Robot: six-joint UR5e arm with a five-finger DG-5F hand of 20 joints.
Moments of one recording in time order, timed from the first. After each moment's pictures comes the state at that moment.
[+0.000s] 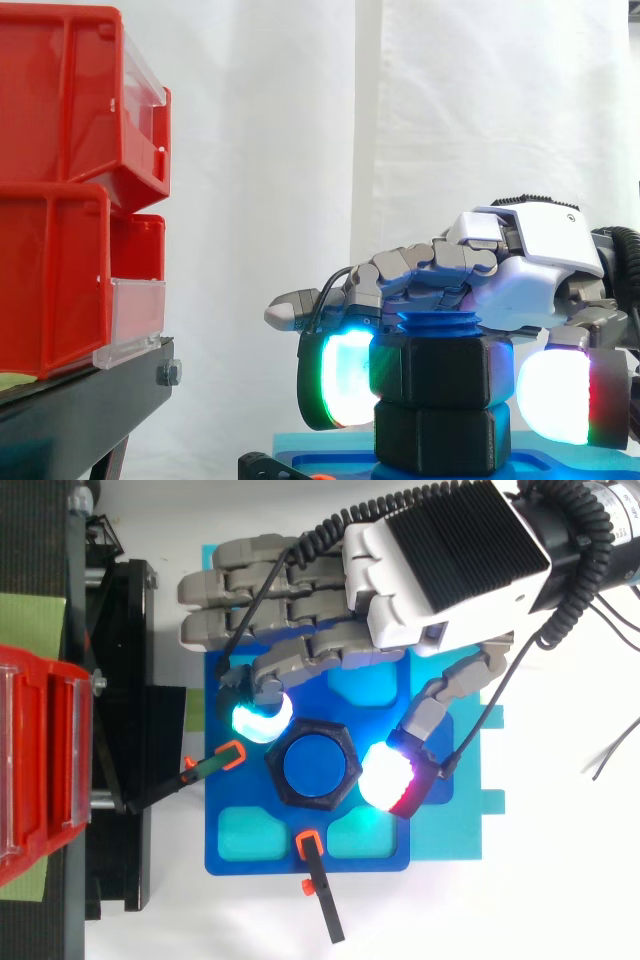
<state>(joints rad) -0.07 -2.36 -1.18 -2.58 -2.06 -1.04</state>
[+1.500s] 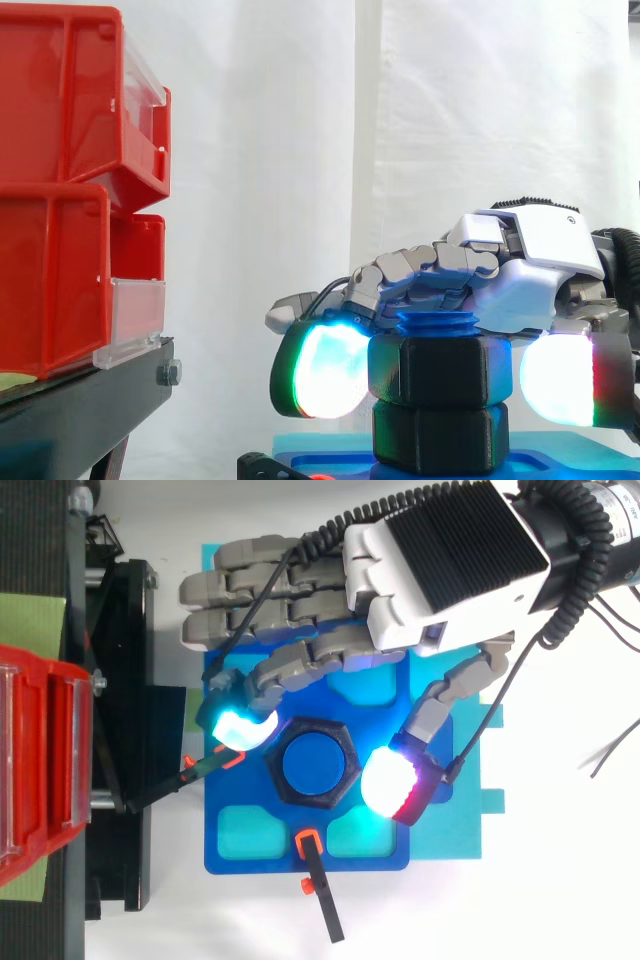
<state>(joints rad) -0.07 -2.36 -1.18 -2.59 -2.06 -1.04</state>
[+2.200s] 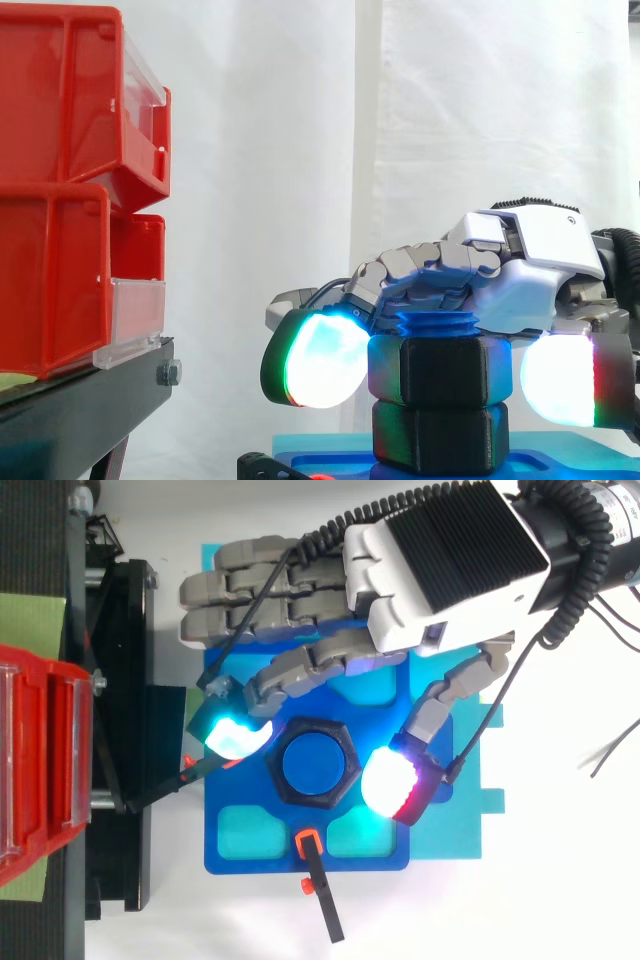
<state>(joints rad) -0.07 -2.36 -1.18 -2.59 -2.06 -1.03</state>
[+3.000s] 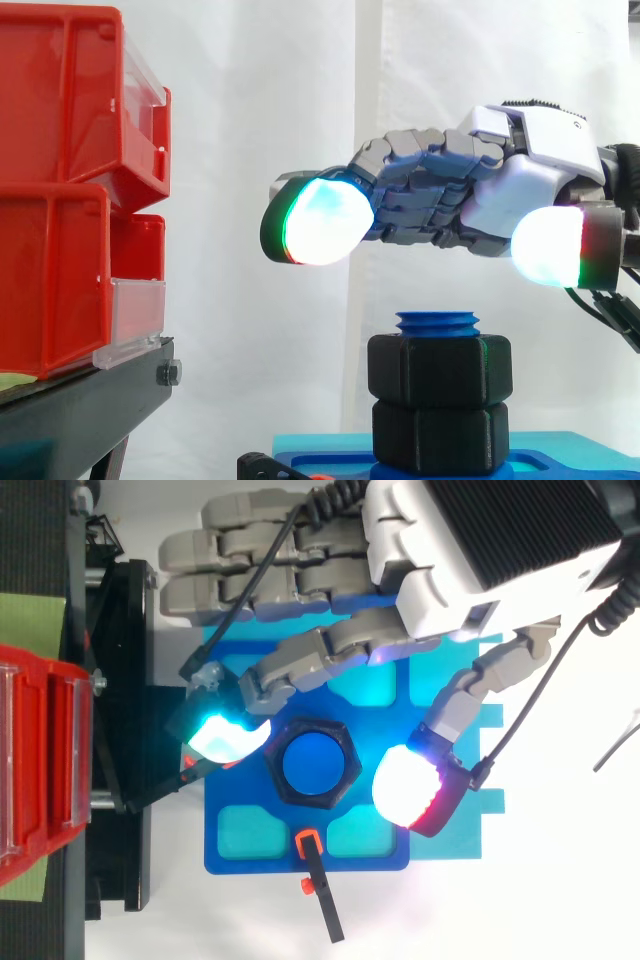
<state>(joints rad) -0.07 -2.29 -1.15 -2.63 -2.06 -1.08</state>
